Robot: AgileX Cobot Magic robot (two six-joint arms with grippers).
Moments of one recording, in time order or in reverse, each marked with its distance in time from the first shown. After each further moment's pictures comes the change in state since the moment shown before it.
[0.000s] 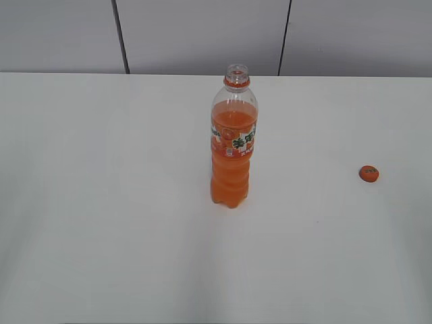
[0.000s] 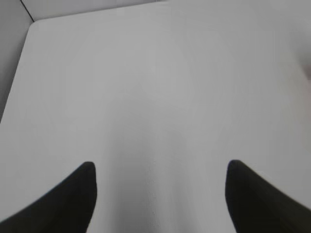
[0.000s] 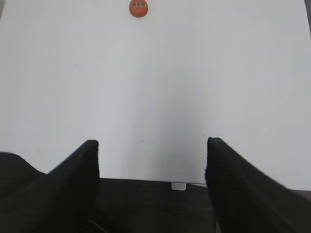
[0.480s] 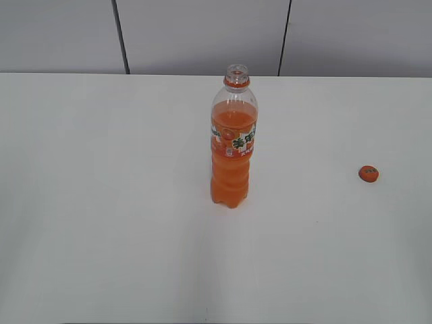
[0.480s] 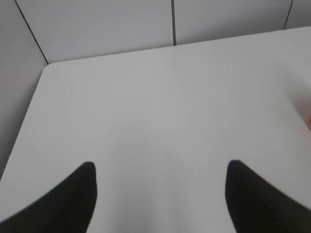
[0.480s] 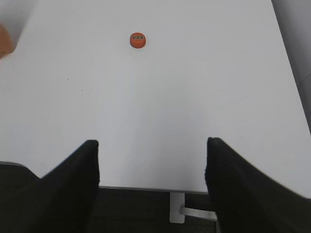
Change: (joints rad) left arm 0.000 -0.129 0.000 0.000 -0.041 0.000; right arm 0.000 -0.259 0.000 0.000 0.074 -0.006
